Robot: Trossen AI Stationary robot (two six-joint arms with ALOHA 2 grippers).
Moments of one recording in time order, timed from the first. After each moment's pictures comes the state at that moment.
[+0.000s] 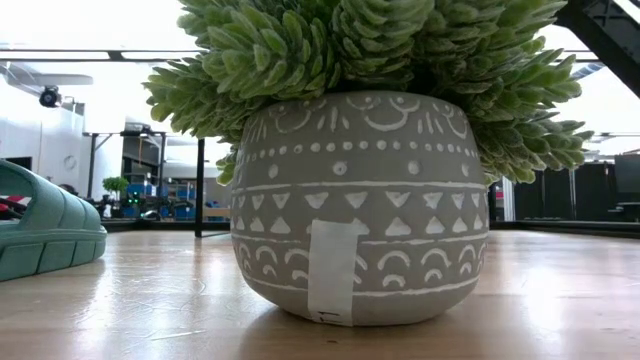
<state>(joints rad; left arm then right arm) -0.29 1.07 1.26 -0.14 -0.17 -0.54 -0.27 2.12 1.78 -0.85 0.83 -0.23</state>
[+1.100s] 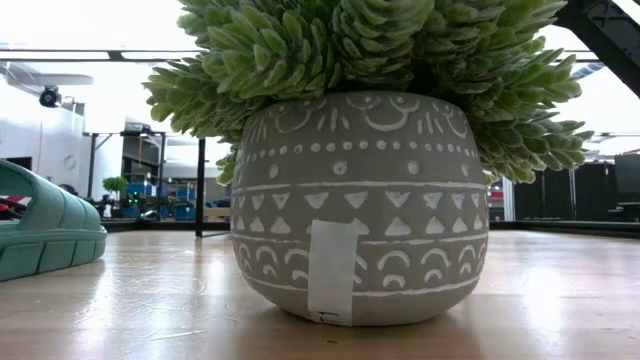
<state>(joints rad) -0.29 1.07 1.26 -0.13 -0.16 -0.56 -0.31 2.11 1.62 -0.74 0.69 -0.21</state>
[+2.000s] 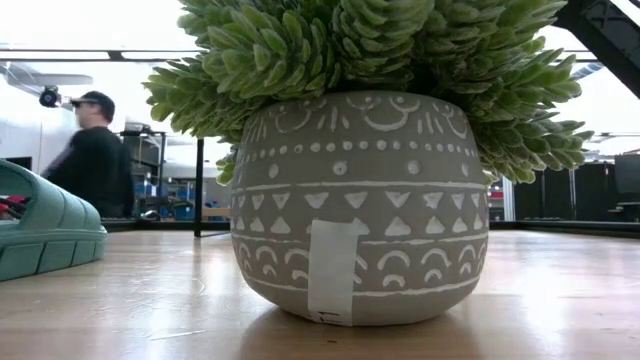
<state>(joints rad) -0.29 1.08 1.26 -0.13 -0.16 -0.56 -0.30 2.11 1.68 -0.79 0.67 -0.13</state>
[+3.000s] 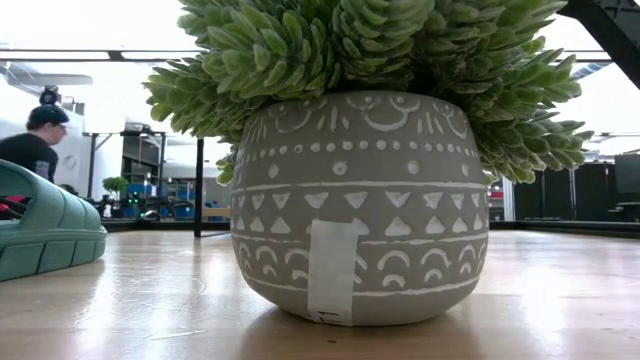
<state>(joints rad) -0.29 1.09 1.25 -0.12 -0.15 -0.54 -0.22 2.06 1.68 -0.85 0.71 -0.05</state>
